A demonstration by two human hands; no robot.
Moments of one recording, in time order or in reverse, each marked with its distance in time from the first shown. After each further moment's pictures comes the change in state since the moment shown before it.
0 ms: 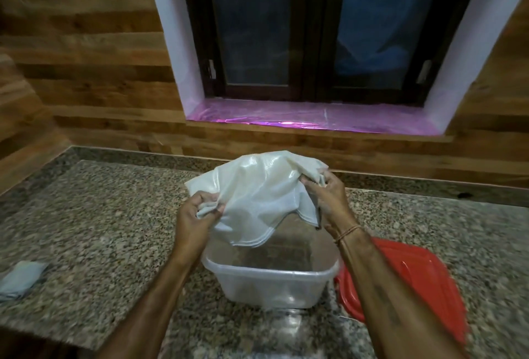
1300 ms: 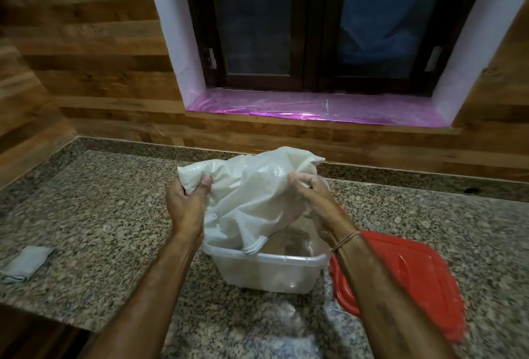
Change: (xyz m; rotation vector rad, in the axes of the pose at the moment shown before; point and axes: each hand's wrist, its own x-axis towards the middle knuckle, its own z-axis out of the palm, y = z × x) left_hand 0.003 0.028 0.034 -0.158 0.376 -0.052; right_hand -0.021 0.000 -0.007 -0.251 -0.170 0.195
